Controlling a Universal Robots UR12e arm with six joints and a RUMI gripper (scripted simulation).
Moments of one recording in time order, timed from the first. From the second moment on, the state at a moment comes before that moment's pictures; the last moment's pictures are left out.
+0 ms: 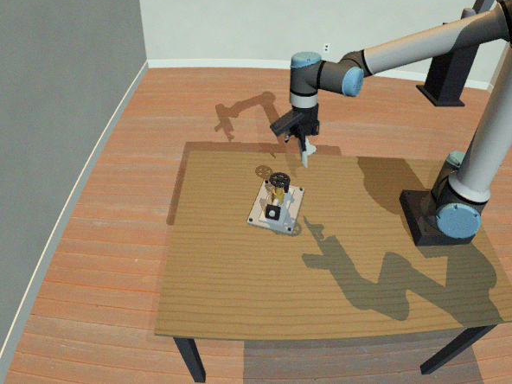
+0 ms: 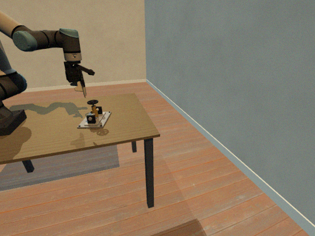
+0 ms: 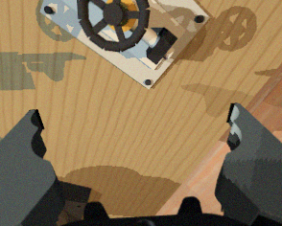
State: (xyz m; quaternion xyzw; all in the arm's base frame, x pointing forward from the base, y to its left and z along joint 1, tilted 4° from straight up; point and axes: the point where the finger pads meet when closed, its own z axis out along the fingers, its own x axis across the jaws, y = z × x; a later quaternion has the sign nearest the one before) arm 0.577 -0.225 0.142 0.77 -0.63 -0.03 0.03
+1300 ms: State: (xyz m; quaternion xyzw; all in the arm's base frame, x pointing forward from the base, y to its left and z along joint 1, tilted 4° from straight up) arm 0.634 -0.188 0.138 0.90 -0.43 -0.01 0.04
